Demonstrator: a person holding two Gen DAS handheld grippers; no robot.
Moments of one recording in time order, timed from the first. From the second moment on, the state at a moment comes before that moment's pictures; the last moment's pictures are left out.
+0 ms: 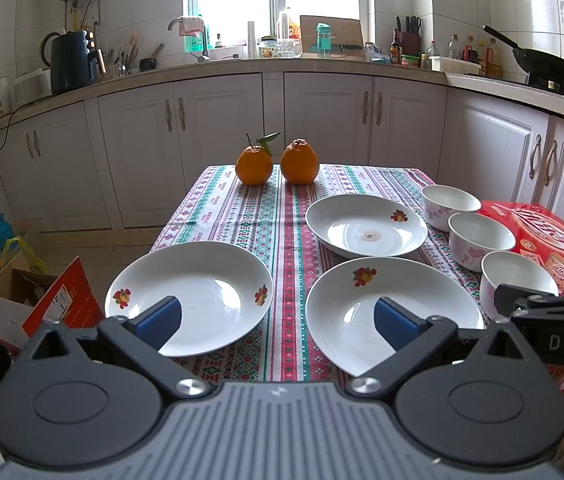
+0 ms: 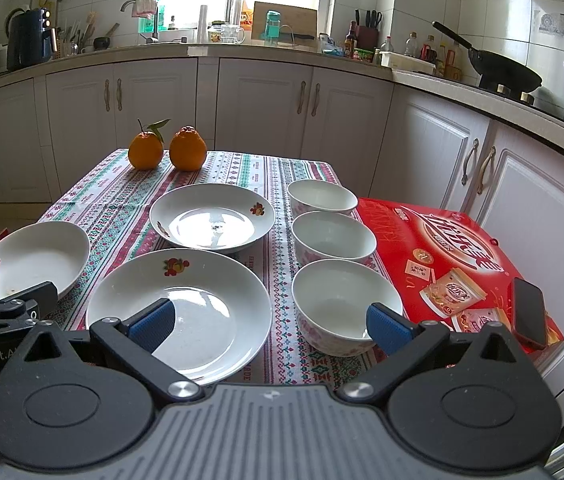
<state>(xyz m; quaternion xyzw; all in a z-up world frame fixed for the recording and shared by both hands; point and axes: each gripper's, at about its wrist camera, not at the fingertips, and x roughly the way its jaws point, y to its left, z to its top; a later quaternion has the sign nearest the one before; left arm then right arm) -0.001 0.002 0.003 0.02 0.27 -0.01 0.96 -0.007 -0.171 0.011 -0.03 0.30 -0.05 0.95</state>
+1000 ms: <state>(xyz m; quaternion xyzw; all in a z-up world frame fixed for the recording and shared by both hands) 0.018 0.006 -0.005 0.03 0.28 0.00 0.96 0.017 -0.165 0.008 -0.04 0.32 -0.03 0.95</state>
